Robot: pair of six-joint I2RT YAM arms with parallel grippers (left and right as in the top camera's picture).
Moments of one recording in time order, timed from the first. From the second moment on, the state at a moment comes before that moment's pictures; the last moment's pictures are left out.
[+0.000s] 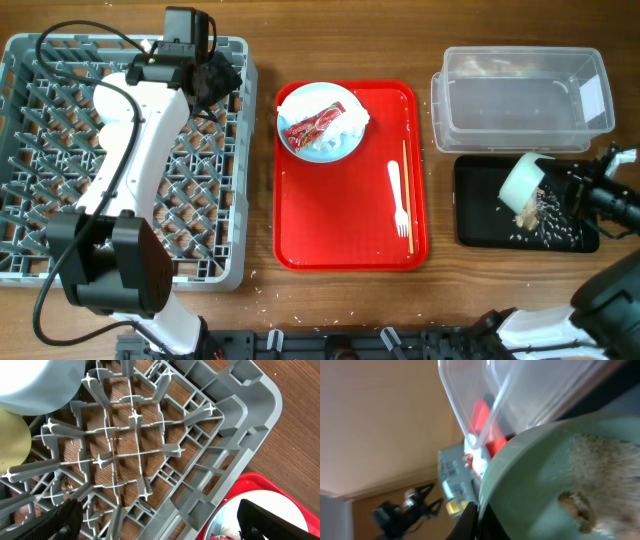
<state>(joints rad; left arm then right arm) -0.11 1.81 1.57 -0.87 -0.18 -0.72 -0.85 1.66 1.09 -1.08 -1.13 0.02</state>
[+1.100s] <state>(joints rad) -0.11 1.81 1.57 -0.87 -0.18 -0.72 -0.97 1.80 1.09 -1.39 -1.38 -0.20</state>
